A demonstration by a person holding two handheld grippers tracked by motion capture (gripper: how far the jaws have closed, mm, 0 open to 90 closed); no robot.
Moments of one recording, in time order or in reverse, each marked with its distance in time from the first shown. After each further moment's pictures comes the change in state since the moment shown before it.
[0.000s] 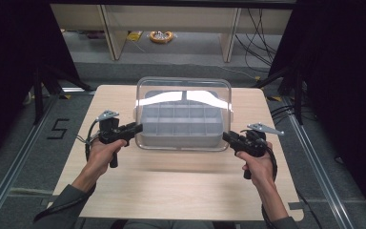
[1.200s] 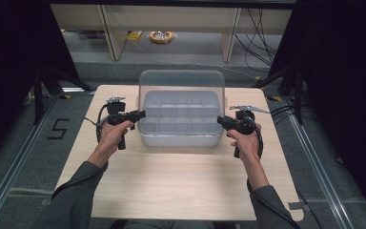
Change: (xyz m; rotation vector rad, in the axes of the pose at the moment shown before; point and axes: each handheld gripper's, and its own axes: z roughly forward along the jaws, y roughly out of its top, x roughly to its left) left arm 0.031 0.023 0.057 0.039 0.085 -0.107; right arm -0.018 0.035 0.062 0.035 -0.084 0.059
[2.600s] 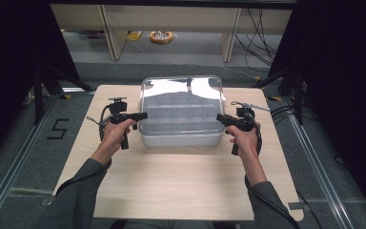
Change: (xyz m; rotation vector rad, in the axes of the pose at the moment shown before) left arm 0.006 -0.002 0.012 0.073 -0.005 -0.119; right arm -0.003 0.006 0.007 -0.004 -0.006 0.080
